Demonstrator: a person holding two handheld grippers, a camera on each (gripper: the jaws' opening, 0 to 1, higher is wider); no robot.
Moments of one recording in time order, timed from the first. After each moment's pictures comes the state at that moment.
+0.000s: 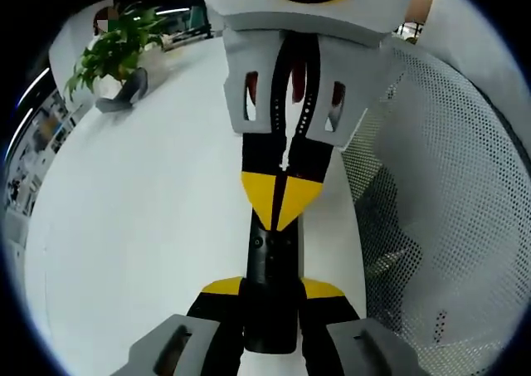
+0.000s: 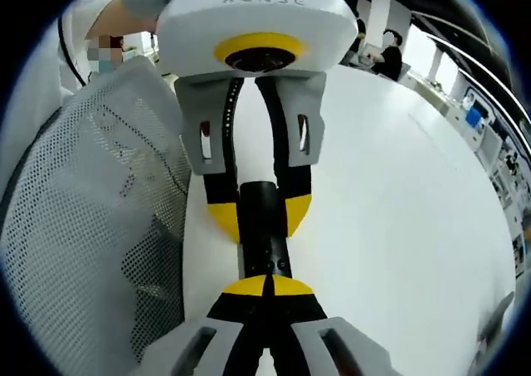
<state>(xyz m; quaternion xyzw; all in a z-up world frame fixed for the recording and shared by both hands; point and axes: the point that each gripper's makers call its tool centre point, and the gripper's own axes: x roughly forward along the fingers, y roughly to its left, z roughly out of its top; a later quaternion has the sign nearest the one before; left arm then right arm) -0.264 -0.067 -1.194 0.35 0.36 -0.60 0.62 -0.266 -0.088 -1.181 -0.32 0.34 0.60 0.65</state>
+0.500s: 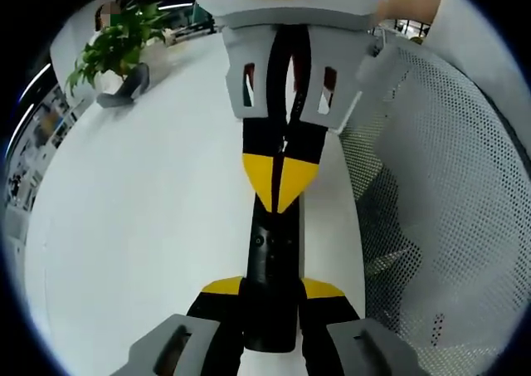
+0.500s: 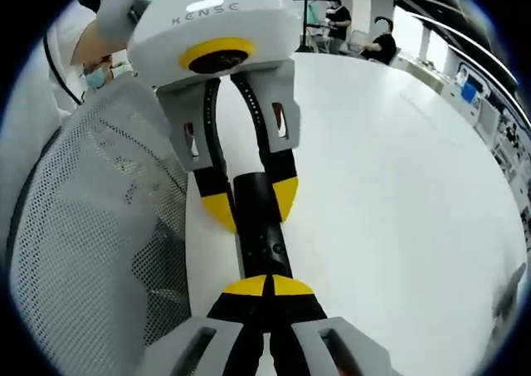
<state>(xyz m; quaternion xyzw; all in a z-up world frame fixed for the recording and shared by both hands) -0.265 -0.067 -1.194 0.35 0.37 -0.59 0.62 -0.267 -0.104 -1.181 -0.28 0.38 0.58 0.66</state>
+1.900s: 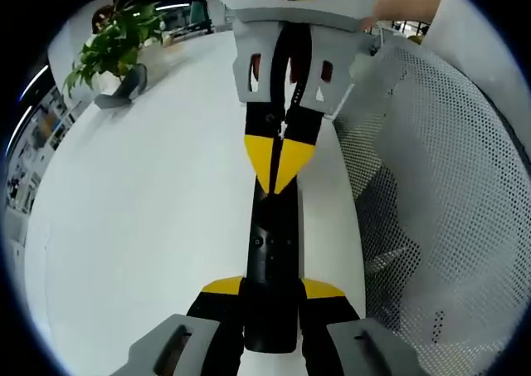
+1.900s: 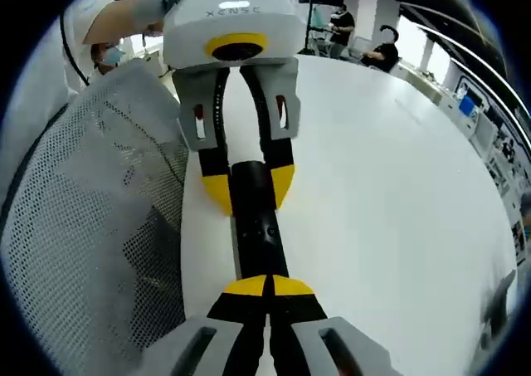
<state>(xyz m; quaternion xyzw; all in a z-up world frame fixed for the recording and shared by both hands) -0.265 -0.067 -1.193 0.35 0.37 -0.60 0.62 -0.265 -0.113 -1.182 -0.34 0.33 0.59 0.66</state>
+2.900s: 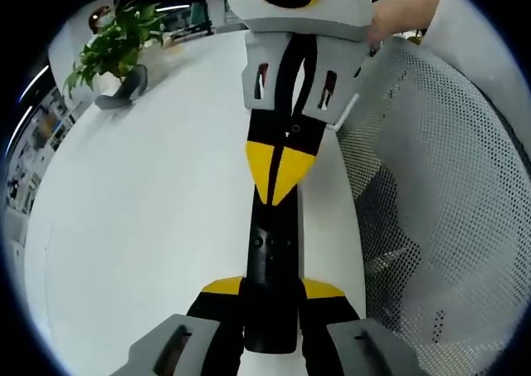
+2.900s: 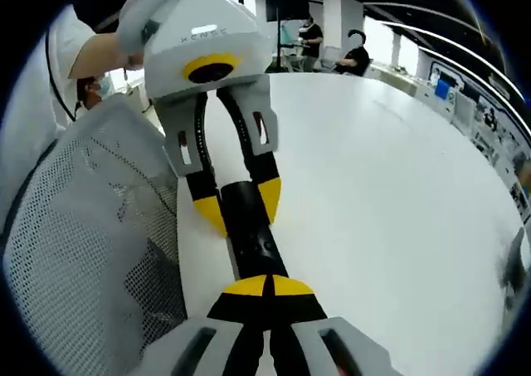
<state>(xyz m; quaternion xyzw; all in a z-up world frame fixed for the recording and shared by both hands) -0.265 -0.067 -1.193 0.35 0.37 -0.60 0.62 -0.263 -0.104 -1.179 -0.23 0.34 0.56 0.72</state>
